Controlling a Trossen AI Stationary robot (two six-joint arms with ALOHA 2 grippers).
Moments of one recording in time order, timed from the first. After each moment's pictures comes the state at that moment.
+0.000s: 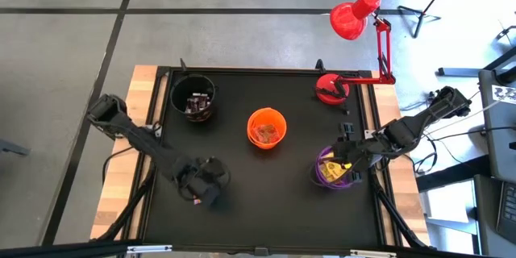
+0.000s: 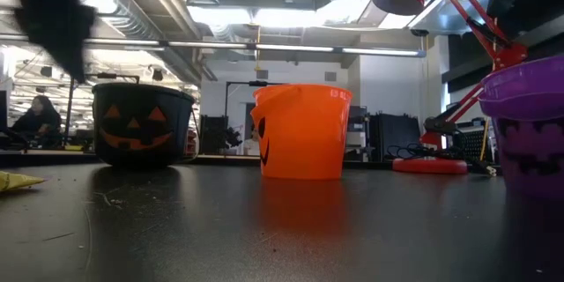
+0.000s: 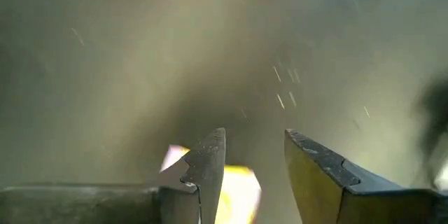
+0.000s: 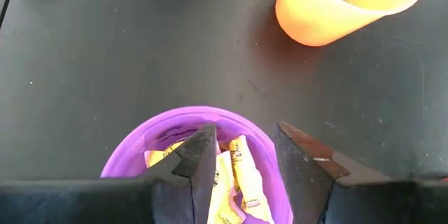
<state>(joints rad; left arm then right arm) -0.58 1.56 1.06 -0.71 -0.27 -1.17 0.54 1.04 1.03 -1.04 0.31 0.31</state>
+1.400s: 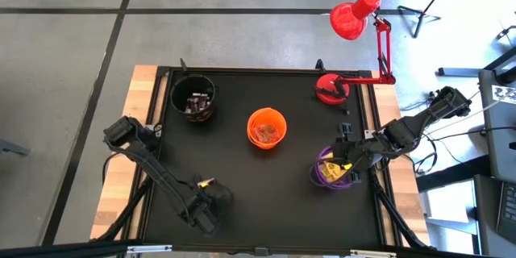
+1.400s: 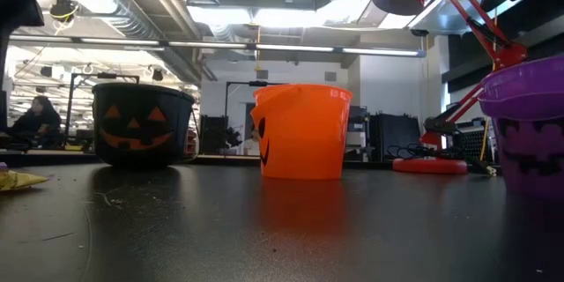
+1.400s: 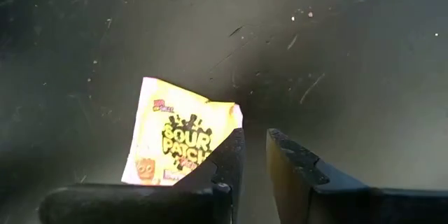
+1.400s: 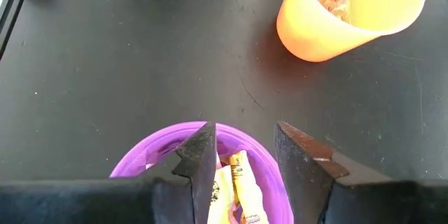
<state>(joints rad) -0.73 1.87 1.34 -1.00 -0.26 -1.33 0.54 1.04 1.03 -1.00 0.31 0.28</state>
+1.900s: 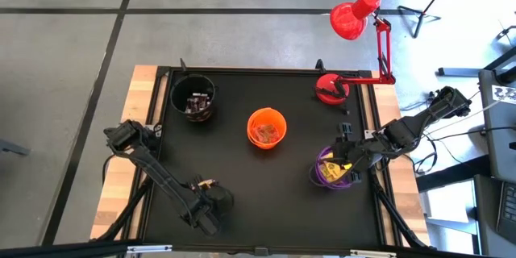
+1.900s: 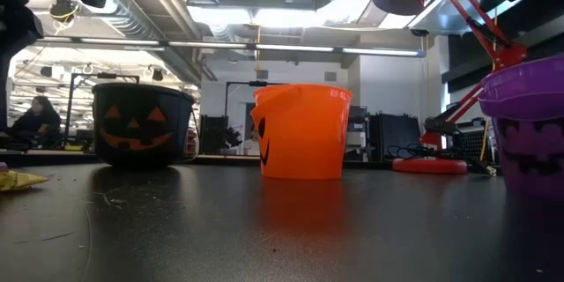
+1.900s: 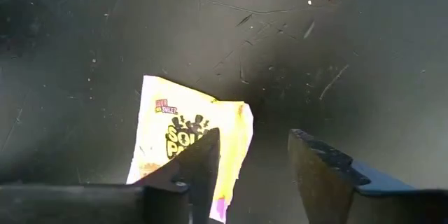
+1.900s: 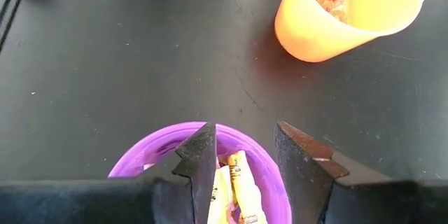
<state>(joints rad) -0.74 1.92 1.34 -1.01 -0.26 -1.31 0.54 1.04 1.03 -1.00 0.32 0.28</state>
